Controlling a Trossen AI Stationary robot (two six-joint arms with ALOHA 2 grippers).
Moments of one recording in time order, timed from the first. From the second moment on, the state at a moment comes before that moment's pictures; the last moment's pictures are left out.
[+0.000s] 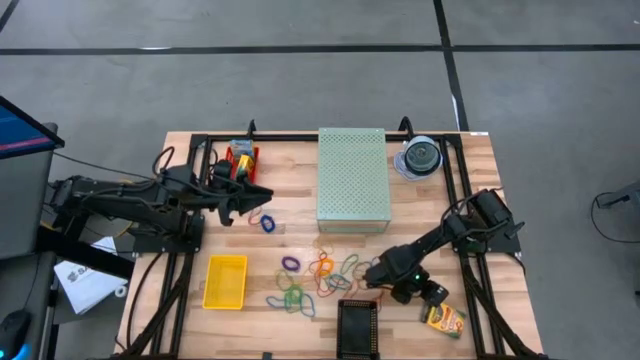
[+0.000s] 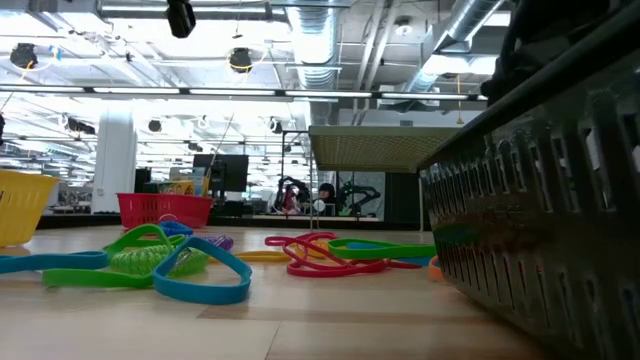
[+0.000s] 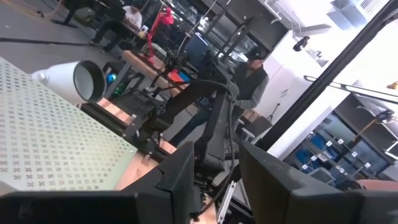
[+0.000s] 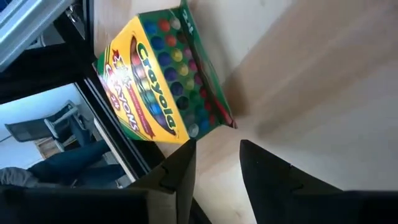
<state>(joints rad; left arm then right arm) -0.03 0.75 0.60 0.25 -0.06 -0.66 0.44 1.94 1.00 -1.06 -0.67 -0.42</state>
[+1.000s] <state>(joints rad) -0.03 0.75 0.61 0.25 -0.08 -0.64 0.54 1.94 1.00 -0.88 -0.74 -0.27</state>
